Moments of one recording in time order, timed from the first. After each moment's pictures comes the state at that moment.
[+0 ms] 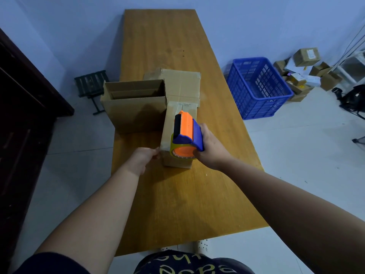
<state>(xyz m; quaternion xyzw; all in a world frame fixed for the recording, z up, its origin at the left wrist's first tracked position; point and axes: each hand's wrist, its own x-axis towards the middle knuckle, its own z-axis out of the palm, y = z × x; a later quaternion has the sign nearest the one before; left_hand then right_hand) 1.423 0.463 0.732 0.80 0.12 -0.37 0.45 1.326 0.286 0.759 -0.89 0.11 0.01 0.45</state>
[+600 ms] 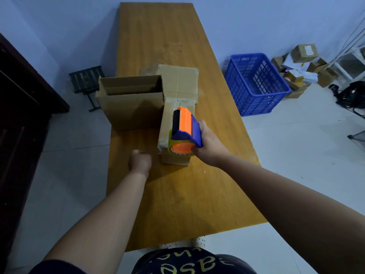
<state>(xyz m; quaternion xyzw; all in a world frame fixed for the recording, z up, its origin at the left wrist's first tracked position) 1.419 0.468 0.686 0.79 0.23 -0.27 0.51 1.327 0.286 0.761 -0.88 0.12 0.02 0.47</state>
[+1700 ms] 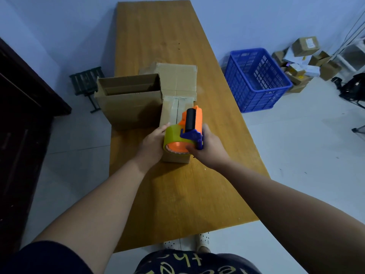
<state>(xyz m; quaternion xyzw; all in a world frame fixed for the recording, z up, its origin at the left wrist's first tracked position) 1.432 0.451 0.700 0.88 -0.27 -0.17 0.34 1.314 0.291 0.739 -0.87 0.13 -0.07 0.47</state>
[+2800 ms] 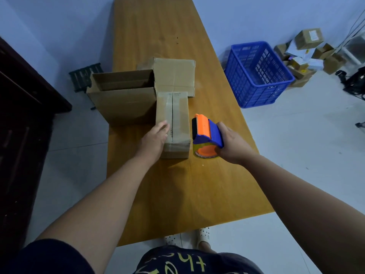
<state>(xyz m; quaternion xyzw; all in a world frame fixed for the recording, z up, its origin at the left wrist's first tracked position) 1.417 0.439 0.701 0.92 -0.31 -0.12 0.22 1.285 0.230 0.743 -0.94 0.15 0.05 0.32</state>
